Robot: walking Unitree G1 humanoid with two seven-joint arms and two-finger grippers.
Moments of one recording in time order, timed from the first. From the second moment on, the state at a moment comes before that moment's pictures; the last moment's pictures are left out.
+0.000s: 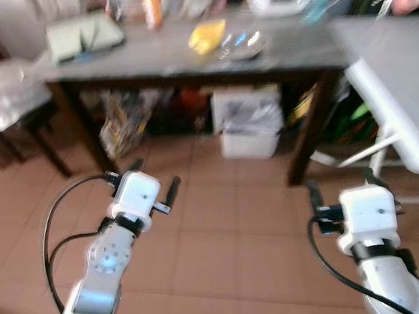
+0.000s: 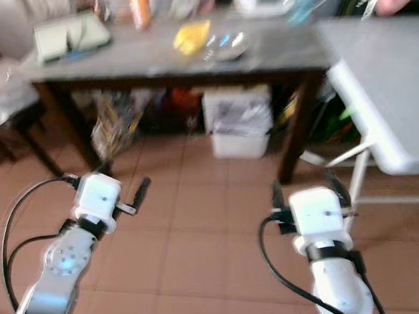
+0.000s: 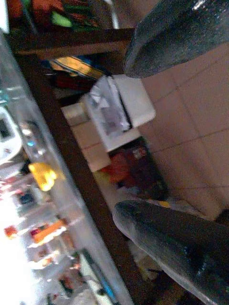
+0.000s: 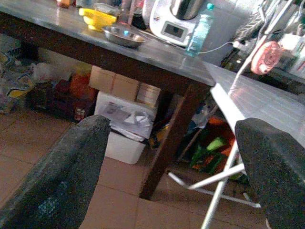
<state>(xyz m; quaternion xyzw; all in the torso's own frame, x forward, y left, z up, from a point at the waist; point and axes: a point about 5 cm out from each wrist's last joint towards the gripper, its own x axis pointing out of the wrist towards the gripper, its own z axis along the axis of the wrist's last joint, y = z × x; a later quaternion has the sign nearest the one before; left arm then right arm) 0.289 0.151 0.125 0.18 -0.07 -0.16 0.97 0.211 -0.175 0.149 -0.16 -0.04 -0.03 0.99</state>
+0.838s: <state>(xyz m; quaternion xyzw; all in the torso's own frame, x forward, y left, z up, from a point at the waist) 0.289 0.162 0.124 0.19 -0.06 -0.14 0.97 0.211 -0.169 0.149 -0.16 -0.04 -0.02 0.99</state>
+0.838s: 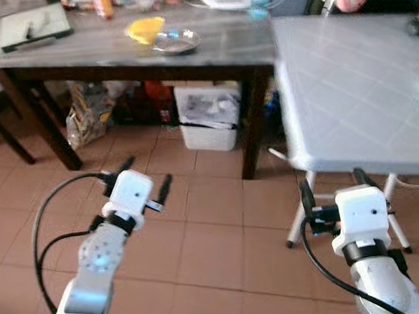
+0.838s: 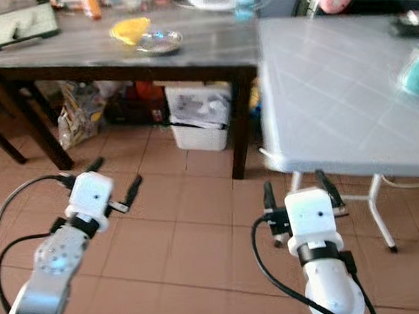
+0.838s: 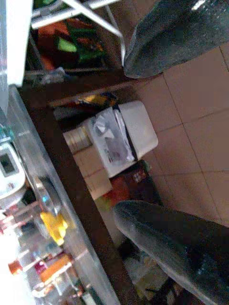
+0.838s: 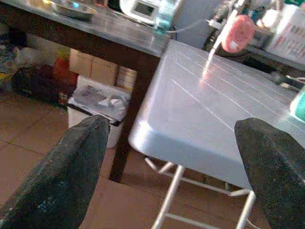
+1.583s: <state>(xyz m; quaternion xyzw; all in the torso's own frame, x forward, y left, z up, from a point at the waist) 0.290 0.149 0.128 0.18 -0.07 -0.16 0.97 0.208 -0.175 0.149 -0.17 -0.04 -0.04 0.98</state>
